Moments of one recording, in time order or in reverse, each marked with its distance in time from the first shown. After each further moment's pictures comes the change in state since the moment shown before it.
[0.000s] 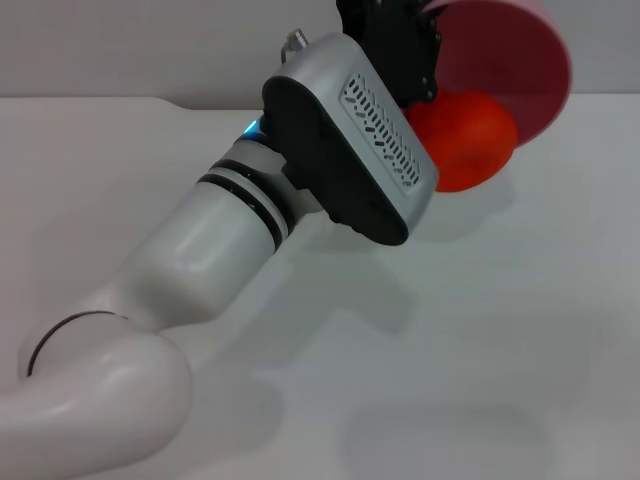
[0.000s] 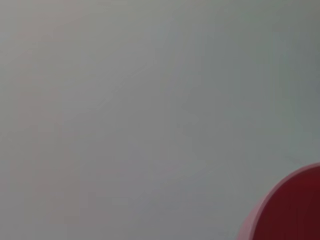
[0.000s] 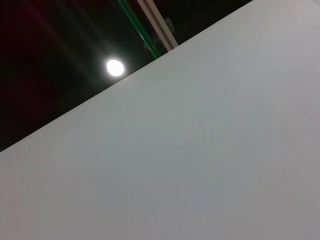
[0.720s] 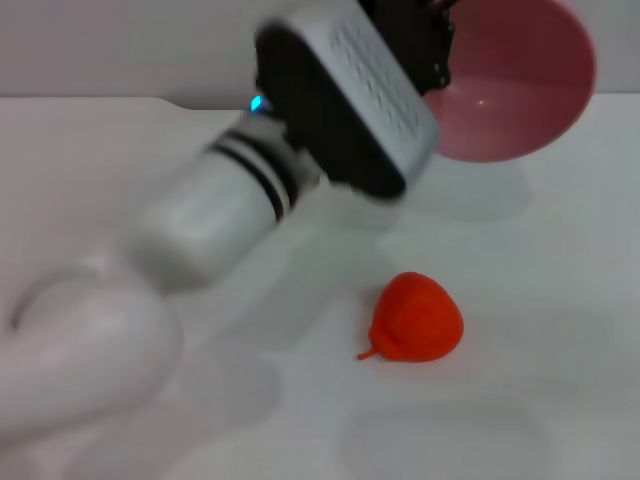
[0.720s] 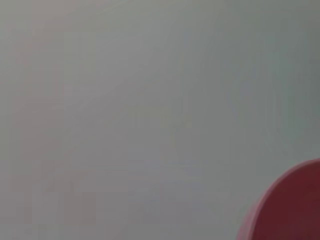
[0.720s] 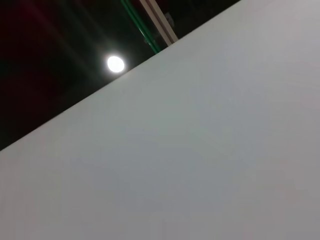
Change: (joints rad) left arm -0.011 0.003 -0.099 0.067 -0.009 0.186 -0.086; right arm 0.009 -0.001 -0.018 0.024 0.000 0.000 0.001
